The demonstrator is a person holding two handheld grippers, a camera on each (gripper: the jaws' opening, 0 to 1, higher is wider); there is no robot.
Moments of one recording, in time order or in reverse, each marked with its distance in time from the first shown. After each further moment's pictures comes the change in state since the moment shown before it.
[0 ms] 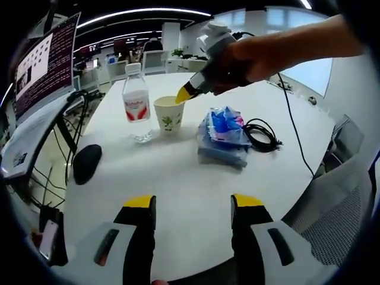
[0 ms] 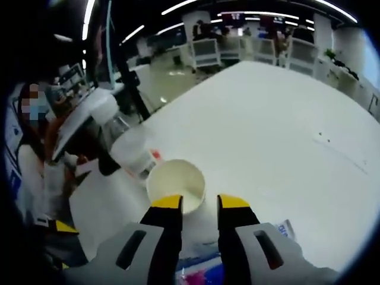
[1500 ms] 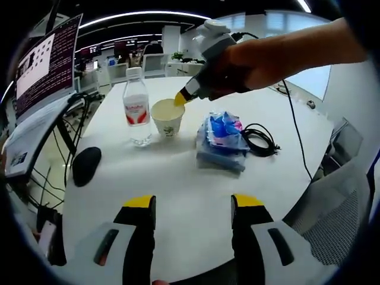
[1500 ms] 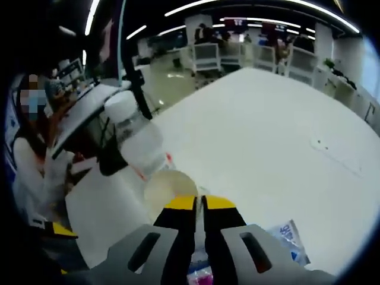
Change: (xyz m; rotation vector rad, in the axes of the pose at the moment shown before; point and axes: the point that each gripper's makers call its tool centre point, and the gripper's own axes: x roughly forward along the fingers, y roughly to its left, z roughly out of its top) left arm -0.001 0.000 0.006 -0.012 -0.033 -0.011; right arm 0.006 0.020 0.007 -0.039 -0.010 -0.050
